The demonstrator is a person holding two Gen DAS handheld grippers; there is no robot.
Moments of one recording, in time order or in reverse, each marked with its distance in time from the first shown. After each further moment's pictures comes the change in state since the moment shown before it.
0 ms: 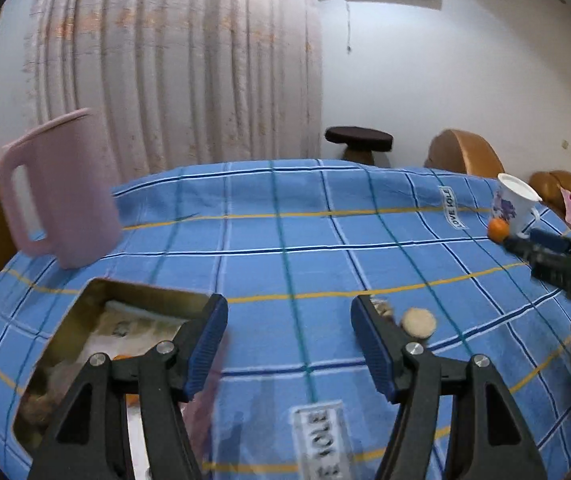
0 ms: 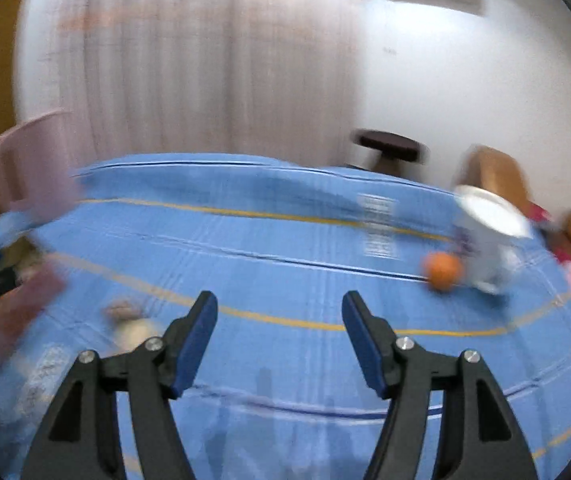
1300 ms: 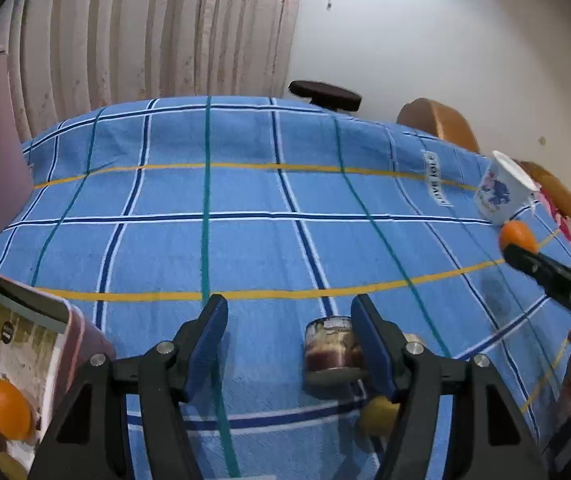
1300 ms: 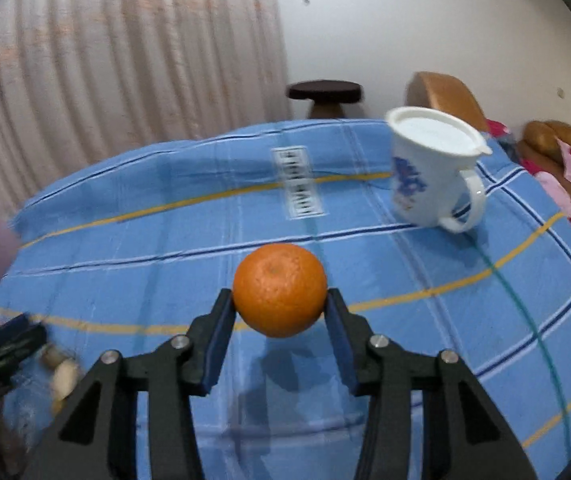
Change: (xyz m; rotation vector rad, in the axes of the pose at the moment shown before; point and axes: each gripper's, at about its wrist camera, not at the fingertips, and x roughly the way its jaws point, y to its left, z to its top) left arm 0.083 -0.019 0.002 -0.056 0.177 -0.190; right arm 0.005 -0.020 -0.005 0.175 0.090 0.011
